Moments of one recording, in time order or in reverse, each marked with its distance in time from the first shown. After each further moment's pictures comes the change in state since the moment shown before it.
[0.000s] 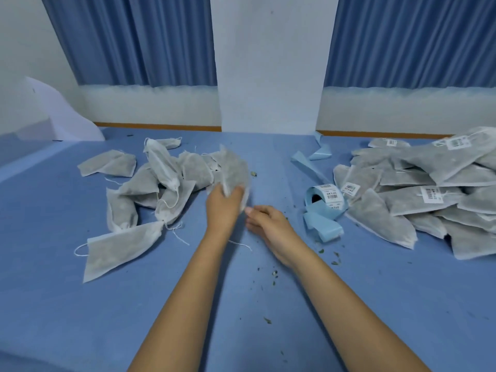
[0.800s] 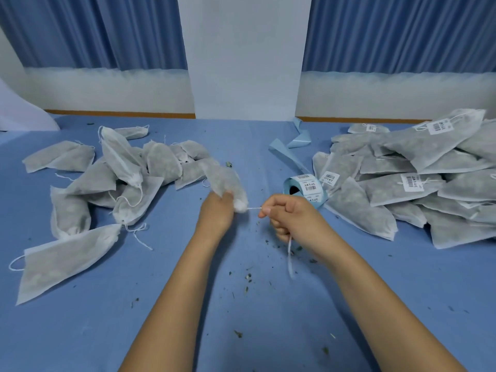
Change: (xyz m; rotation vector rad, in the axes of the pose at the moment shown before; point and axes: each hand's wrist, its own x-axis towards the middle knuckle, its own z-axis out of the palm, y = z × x) left_hand -0.006 -0.010 0.044 0.174 -0.220 -0.231; right_hand -0.027 -0.031 -0.077 -0.217 -0.088 -0.134
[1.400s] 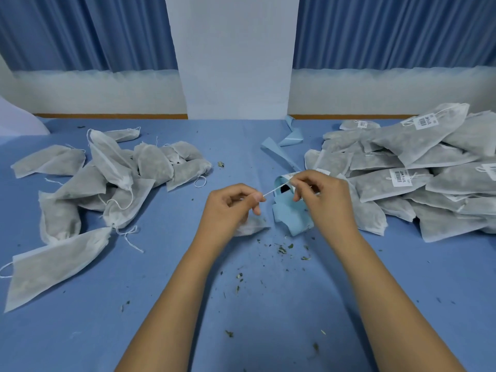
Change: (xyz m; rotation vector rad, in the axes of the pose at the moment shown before) left_hand -0.037 0.012 0.002 -0.391 -0.323 0.536; right_hand -0.004 -0.005 -0.044 -0.463 0.547 -0.407
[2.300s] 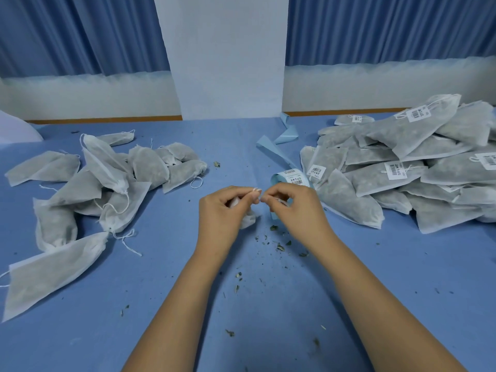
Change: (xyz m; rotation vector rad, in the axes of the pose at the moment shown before) left_hand -0.005 0.003 0.010 0.163 0.204 0.019; right_hand -0.014 -0.010 0.025 -0.054 -0.182 0.088
